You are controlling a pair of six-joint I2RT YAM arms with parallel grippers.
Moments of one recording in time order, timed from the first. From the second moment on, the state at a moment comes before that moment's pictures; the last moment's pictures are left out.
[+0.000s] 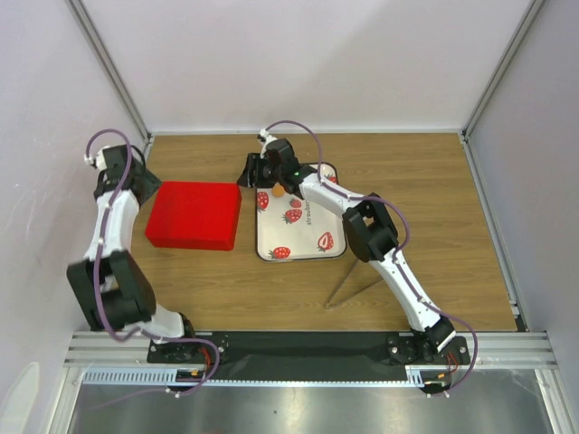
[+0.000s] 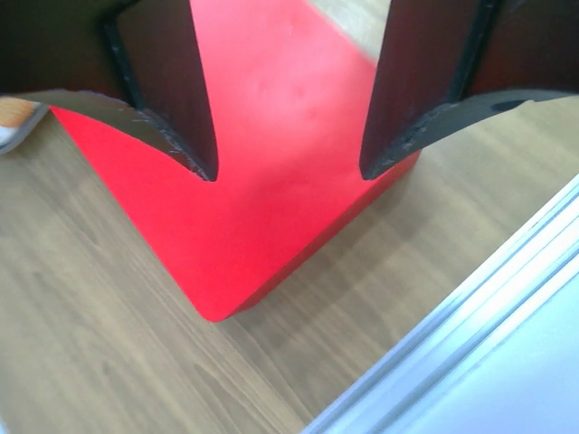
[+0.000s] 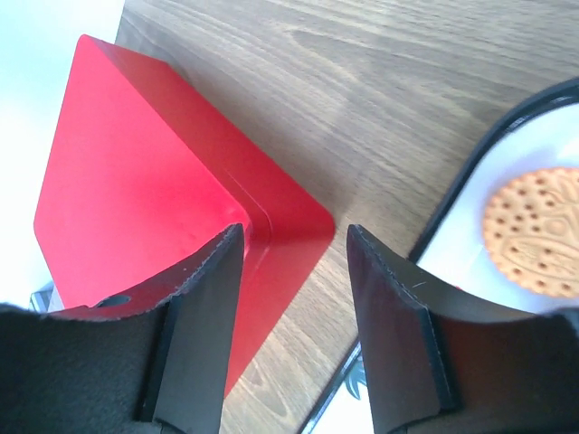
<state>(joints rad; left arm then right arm) 0.29 1.53 1.24 -0.52 -0.21 -0.52 0.70 2.61 2.26 -0.10 -0.30 0.60</state>
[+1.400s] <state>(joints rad) 0.06 0.94 0.93 -0.50 -0.02 -0.52 0.71 1.82 1.49 -0.02 -0.18 0.55</state>
